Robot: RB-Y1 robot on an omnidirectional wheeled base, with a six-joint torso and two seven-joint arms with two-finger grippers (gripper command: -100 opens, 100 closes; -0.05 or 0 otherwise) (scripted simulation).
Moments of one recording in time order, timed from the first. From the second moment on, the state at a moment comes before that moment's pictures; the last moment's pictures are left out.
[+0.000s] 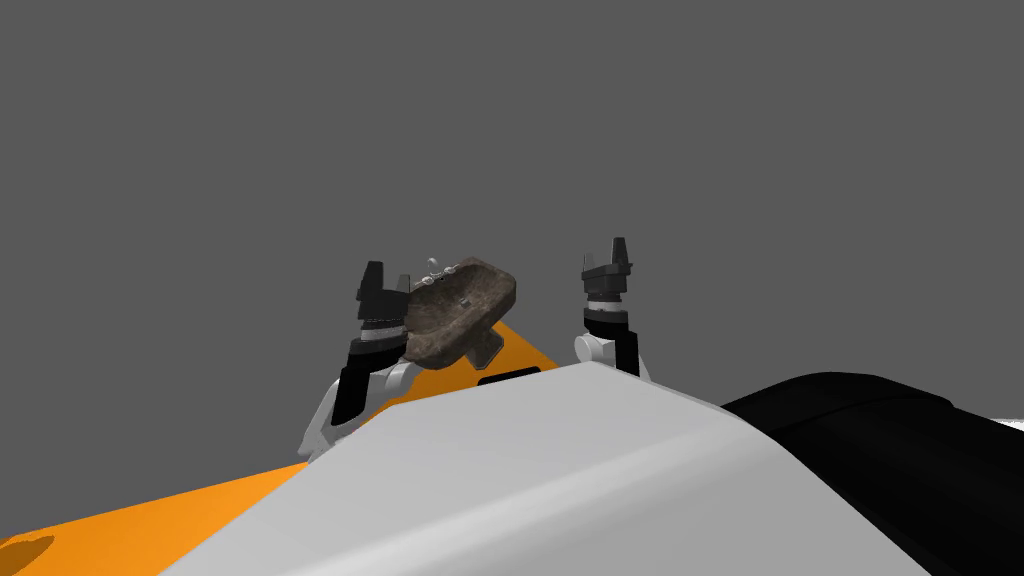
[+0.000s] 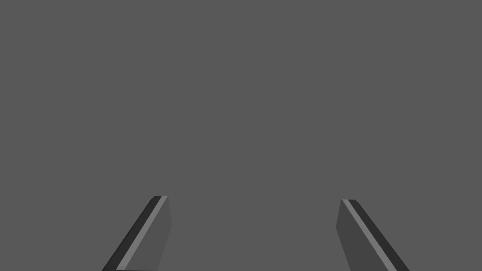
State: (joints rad) left arm 0.35 0.29 0.03 -2.22 0.07 -0.40 -0.04; right arm 0.48 0.01 -0.03 -2.38 -0.09 -0.42 0.04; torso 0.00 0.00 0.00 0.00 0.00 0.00
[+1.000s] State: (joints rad) left arm 0.24 0.48 0.00 -2.06 0.14 -0.15 -0.01; right arm 0.48 0.01 -0.03 -2.38 -0.09 -0.42 0.04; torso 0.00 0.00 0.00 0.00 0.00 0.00
